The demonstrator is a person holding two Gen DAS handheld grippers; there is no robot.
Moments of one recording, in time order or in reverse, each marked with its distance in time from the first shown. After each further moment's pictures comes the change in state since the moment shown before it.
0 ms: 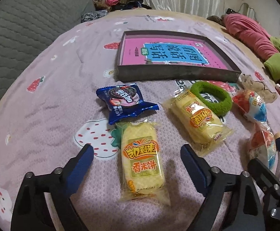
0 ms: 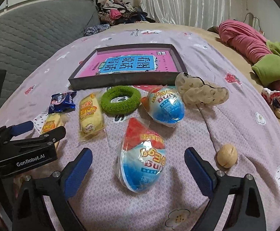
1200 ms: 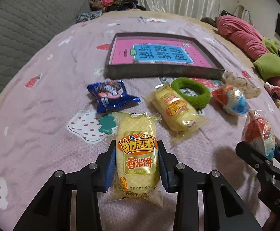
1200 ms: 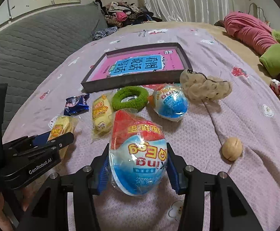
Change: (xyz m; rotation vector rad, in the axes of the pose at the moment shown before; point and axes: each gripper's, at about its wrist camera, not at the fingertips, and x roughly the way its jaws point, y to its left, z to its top) left arm -0.033 -0.016 -0.016 0.001 -0.024 -0.051; right arm -0.021 -0.012 -0.005 0.046 -0.010 0.129
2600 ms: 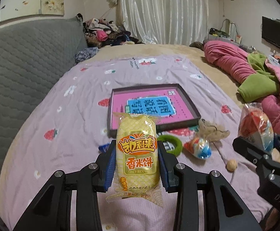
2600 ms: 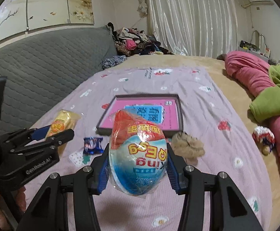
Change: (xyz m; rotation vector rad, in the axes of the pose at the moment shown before) left arm -0.117 -0.014 0.073 0.071 -0.211 -0.006; right arm -0.101 0.015 0.077 -0.100 -0.199 -0.005
